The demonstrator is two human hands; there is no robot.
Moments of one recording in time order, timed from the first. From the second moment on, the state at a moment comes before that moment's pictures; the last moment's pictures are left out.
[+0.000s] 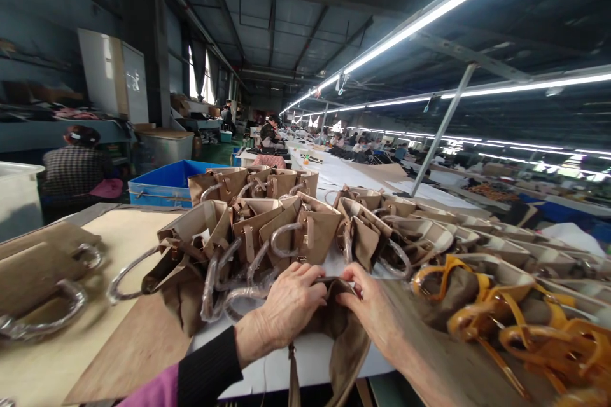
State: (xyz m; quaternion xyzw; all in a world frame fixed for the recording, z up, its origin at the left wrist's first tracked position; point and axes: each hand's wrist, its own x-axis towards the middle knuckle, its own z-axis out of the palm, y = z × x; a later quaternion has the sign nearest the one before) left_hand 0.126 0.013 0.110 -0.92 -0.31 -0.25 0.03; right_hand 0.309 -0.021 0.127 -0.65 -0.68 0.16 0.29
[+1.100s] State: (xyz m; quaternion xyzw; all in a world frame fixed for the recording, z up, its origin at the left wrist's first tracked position) left_hand 0.116 0.039 0.117 -0.89 -0.32 -0.29 -0.14; right_hand 0.301 -0.008 0.141 -0.62 -0.77 0.02 0.16
